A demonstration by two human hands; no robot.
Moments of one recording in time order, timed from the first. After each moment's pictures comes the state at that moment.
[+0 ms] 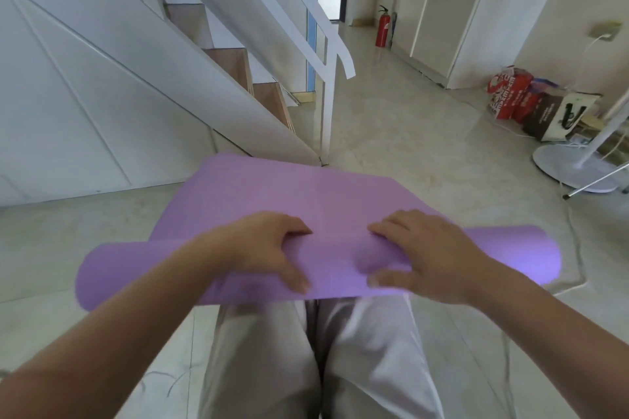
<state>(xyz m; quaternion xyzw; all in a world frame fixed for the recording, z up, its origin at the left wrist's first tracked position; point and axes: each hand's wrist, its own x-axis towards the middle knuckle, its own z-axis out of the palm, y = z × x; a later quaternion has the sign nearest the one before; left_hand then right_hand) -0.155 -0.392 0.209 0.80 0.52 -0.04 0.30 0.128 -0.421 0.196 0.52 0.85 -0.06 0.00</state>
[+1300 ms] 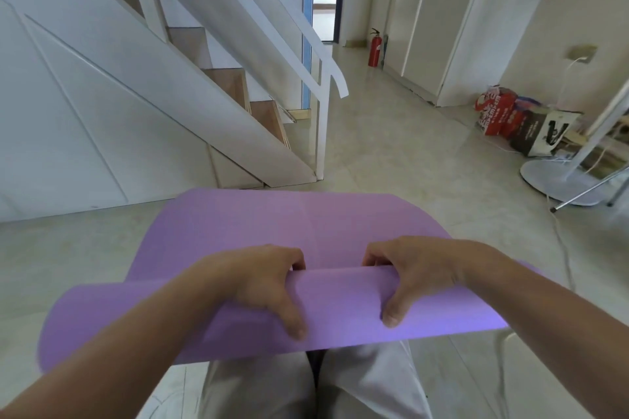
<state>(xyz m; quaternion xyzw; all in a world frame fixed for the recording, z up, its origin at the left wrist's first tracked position) -0.145 -0.417 0.217 0.79 0.52 -0.12 0.30 0.119 -0.413 0.234 0.51 0.79 -0.29 0.16</state>
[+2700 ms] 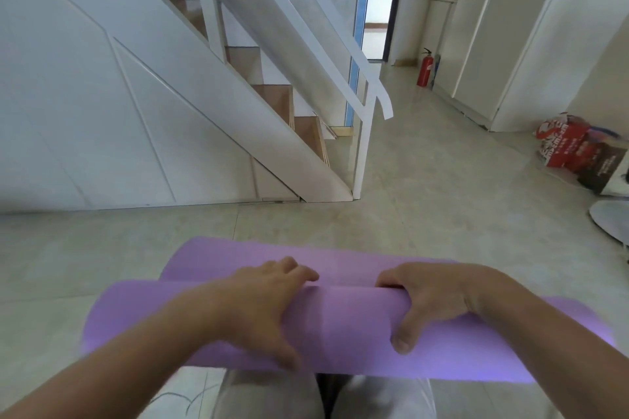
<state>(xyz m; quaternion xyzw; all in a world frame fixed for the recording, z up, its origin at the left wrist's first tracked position) -0.165 -0.444 0.242 0.81 0.54 -0.13 0.19 0.100 -0.382 0.246 0.47 0.80 -0.34 0.17</state>
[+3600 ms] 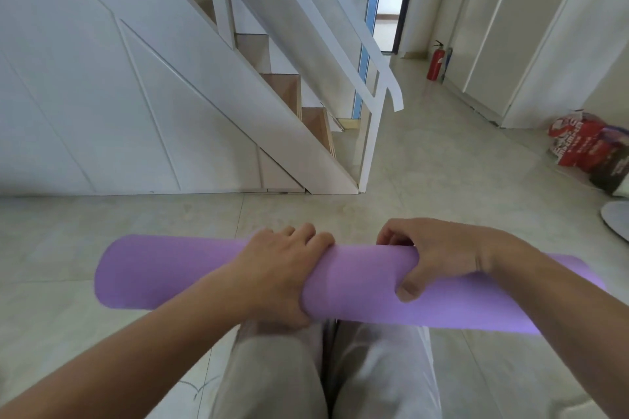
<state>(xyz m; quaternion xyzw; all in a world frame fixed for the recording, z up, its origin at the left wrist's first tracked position) -0.158 -0.426 0.227 0.85 0.53 -0.02 -0.02 0.098 -0.347 0.256 0.47 0.81 -0.34 0.08</state>
